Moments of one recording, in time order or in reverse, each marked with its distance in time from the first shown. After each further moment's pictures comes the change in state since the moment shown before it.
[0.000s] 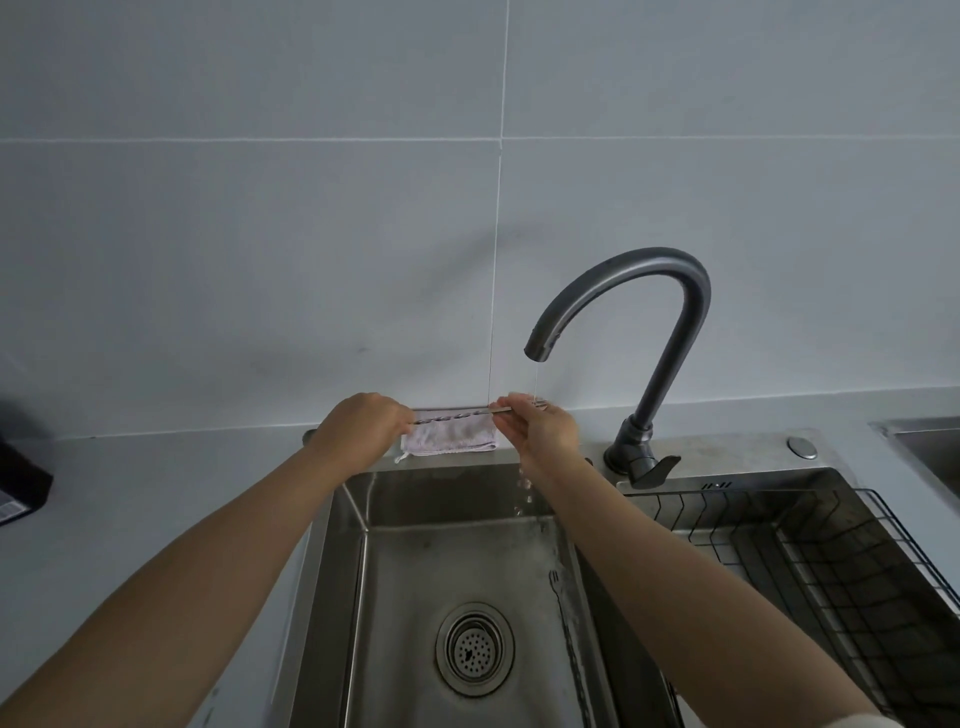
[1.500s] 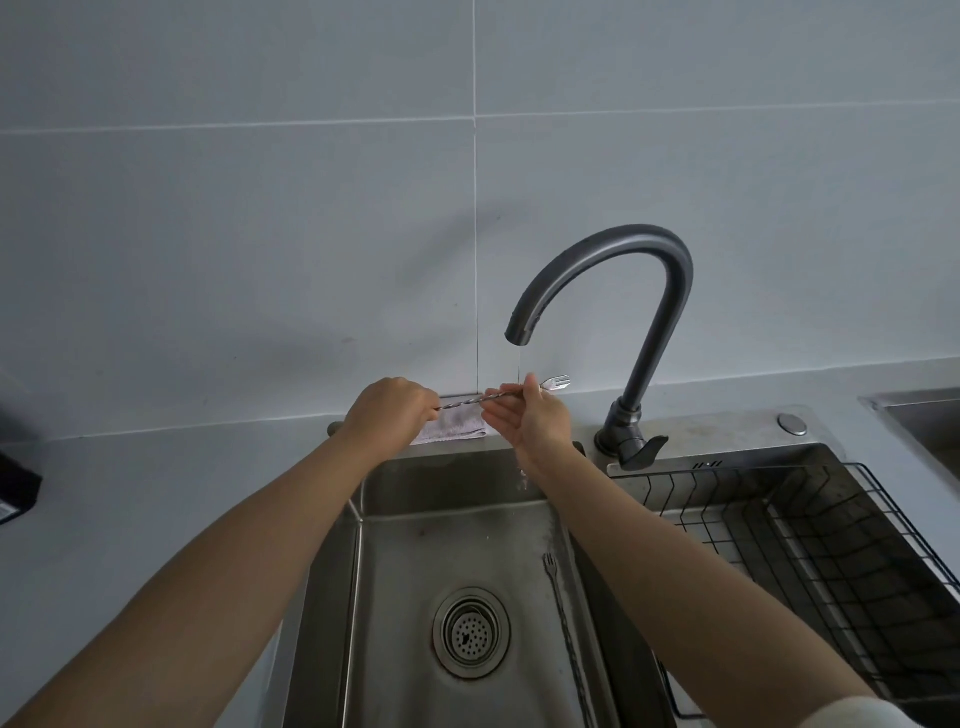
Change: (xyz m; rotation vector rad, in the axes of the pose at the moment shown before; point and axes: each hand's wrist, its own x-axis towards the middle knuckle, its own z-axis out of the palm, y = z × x) left_hand 0.020 0.035 0.003 -0.063 0.015 -0.012; right_hand 0.006 0.003 -0.013 -0.048 -0.052 -0.062
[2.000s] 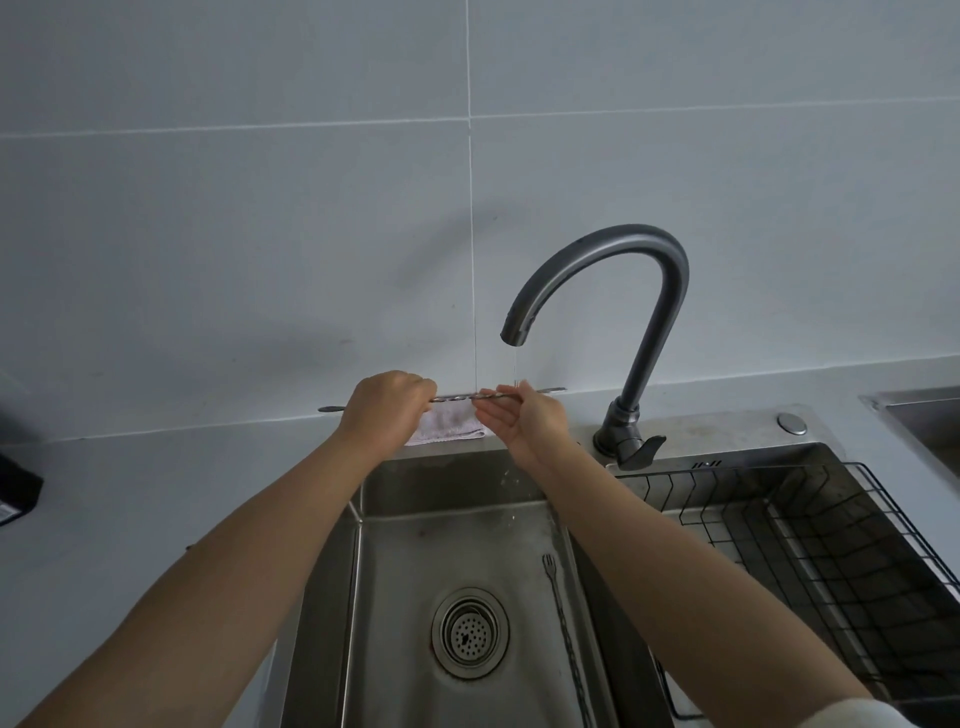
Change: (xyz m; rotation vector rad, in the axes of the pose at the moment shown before) left_hand -0.004 0.006 -0.008 0.165 0.147 0.052; right_hand 0.000 -0.008 0.005 0.059 0.005 0.161
